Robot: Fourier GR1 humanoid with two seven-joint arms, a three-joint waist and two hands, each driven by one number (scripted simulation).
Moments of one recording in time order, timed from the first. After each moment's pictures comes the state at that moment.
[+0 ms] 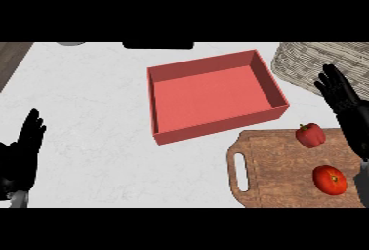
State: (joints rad) left arm 0.03 0.55 -0.15 -1.50 0.29 0.45 0.08; right arm -0.17 -0.42 -0.05 -1.64 -0.19 0.09 0.10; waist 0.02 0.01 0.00
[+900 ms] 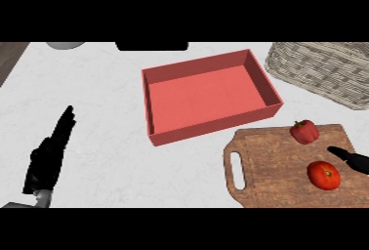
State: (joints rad) left arm -0.01 0.50 -0.26 -1.52 0.15 0.37 0.04; right arm 0.02 -0.38 -0.30 -1.57 -0.07 -0.10 -0.21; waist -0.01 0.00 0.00
